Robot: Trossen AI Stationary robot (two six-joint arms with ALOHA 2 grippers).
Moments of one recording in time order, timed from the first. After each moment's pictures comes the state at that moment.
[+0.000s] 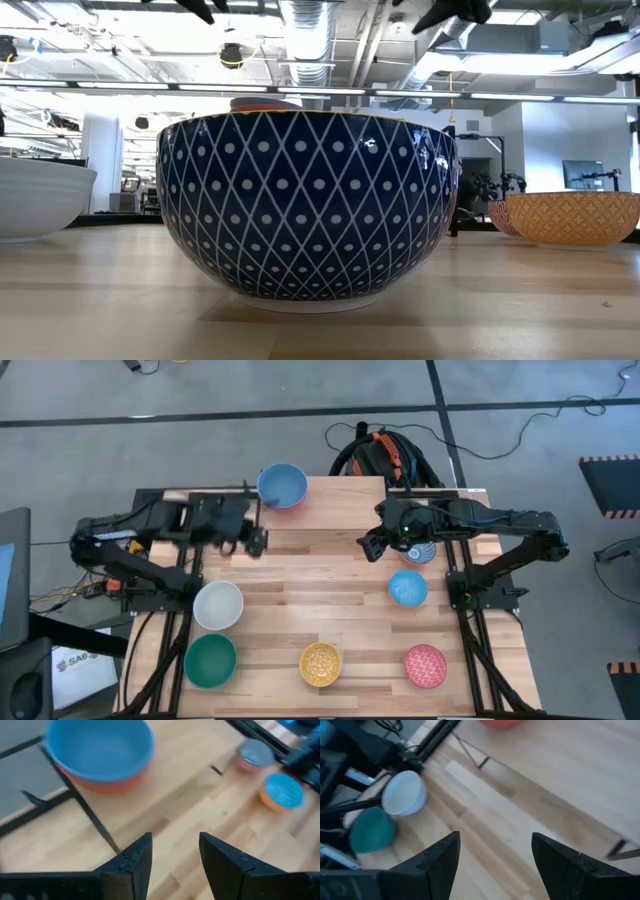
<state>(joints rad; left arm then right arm) -0.05 1.20 1.48 -1.10 -0.55 -0.75 0.00 1.34 1.50 -0.92 0.26 0.83</state>
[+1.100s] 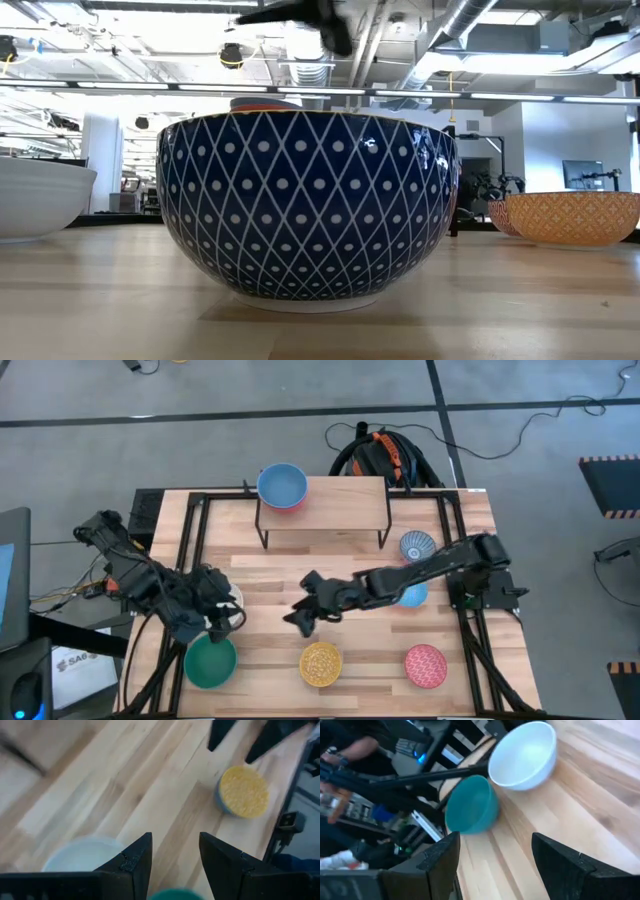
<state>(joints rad) -0.74 1.18 1.34 -1.25 -0.51 -1.21 0.24 1.89 1.52 -0.10 0.12 0.94</state>
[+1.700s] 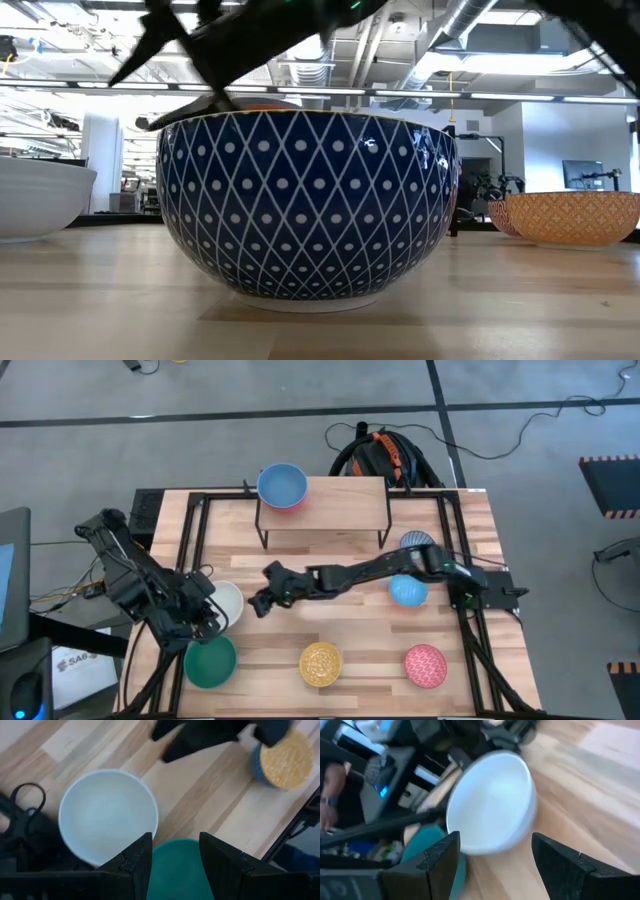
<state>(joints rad) -0.84 1.18 1.34 -1.45 -0.37 -1.57 0.11 2.35 1.95 -0.07 0.10 0.94</state>
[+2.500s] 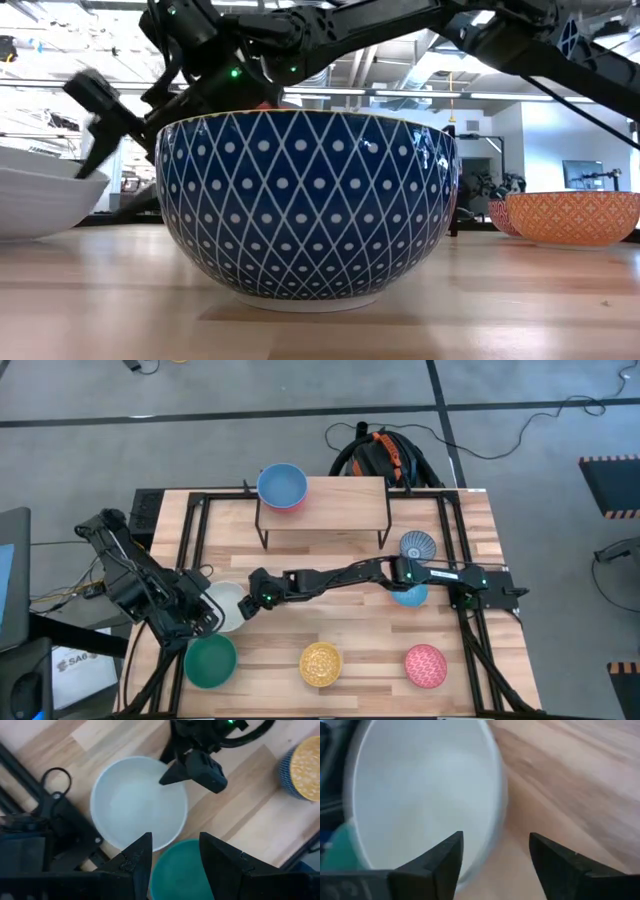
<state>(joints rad) -0.84 1.18 1.34 -1.55 -0.35 -1.69 0.07 2.69 2.36 -0.31 0.04 0.93</state>
